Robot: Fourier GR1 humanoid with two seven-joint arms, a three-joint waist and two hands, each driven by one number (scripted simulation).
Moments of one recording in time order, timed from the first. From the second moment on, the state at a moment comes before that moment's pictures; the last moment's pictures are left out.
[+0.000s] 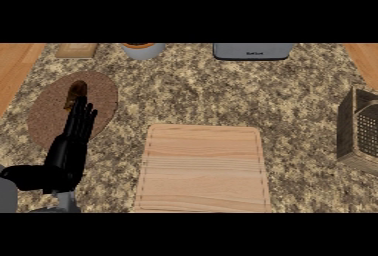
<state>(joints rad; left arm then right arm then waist) 0.00 0.10 -0.02 -1.69 0.07 0.12 0.02 -0.12 -0.39 -0.45 -2.08 0.75 0.37 0.60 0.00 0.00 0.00</state>
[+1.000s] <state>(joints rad) -0.02 0.07 -0.01 -1.67 0.03 0.11 0.02 -0.08 -0.40 -0.59 -1.76 0.70 0.21 0.37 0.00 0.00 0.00</state>
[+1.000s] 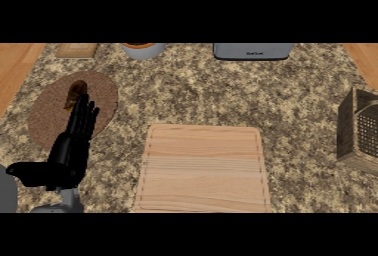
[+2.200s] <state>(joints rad) -0.01 0.06 0.00 -1.70 0.02 0.10 0.03 -0.08 -0.46 -0.78 -1.82 0.55 0.04 0.27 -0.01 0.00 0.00</state>
